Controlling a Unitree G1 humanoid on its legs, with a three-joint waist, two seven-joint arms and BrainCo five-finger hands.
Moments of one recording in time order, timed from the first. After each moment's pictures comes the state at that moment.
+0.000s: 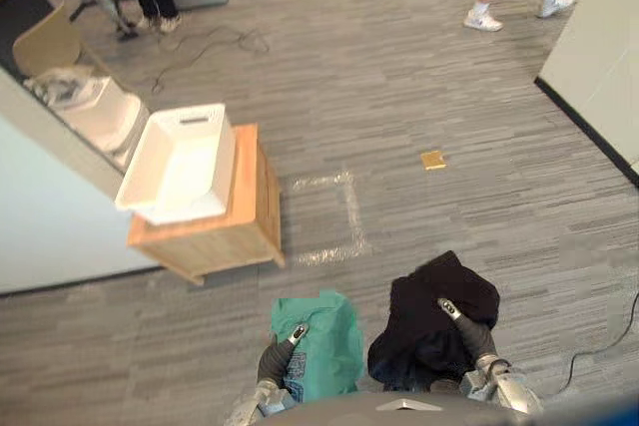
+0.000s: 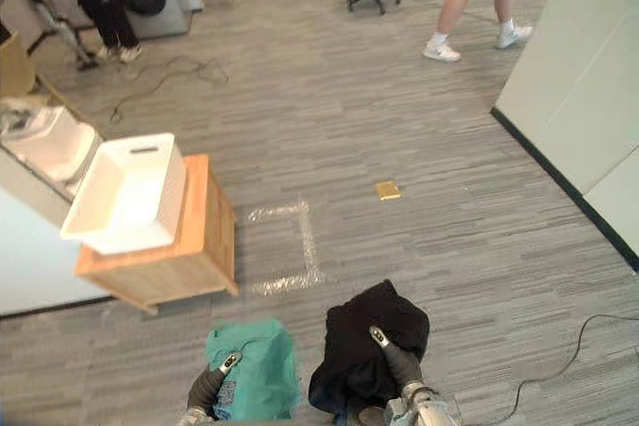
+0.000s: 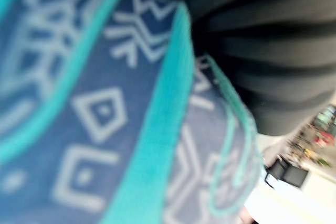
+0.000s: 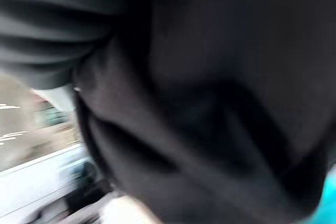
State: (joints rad) left arm 0.38 0.14 -0.29 0.56 -0.68 -0.32 -0.29; right arm 0.30 -0.26 0.17 0.55 0.31 -0.21 0.11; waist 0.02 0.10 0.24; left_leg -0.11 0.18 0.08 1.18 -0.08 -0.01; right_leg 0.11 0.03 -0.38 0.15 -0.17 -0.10
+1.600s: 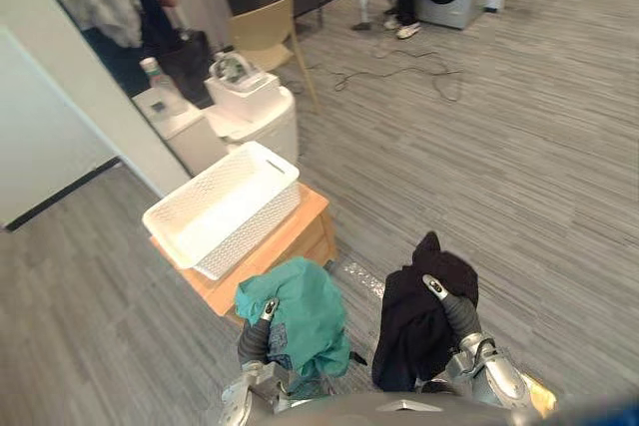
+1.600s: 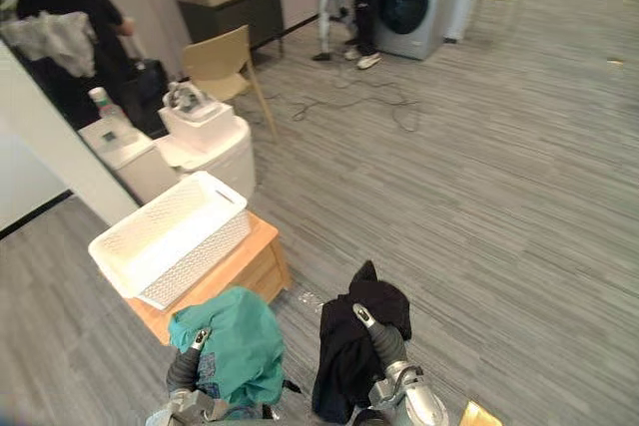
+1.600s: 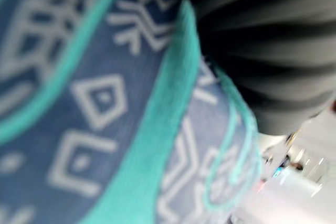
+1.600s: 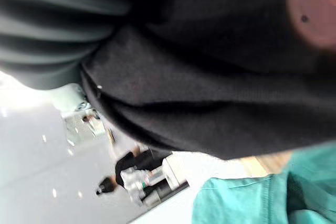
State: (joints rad) left arm 0.45 0.08 -0.23 0.25 -0.77 -0.32 0.00; right arm 0.37 -0.24 0.27 0.23 0.45 -0.36 0.21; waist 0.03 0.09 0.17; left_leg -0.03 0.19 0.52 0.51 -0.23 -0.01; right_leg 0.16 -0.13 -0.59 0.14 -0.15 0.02
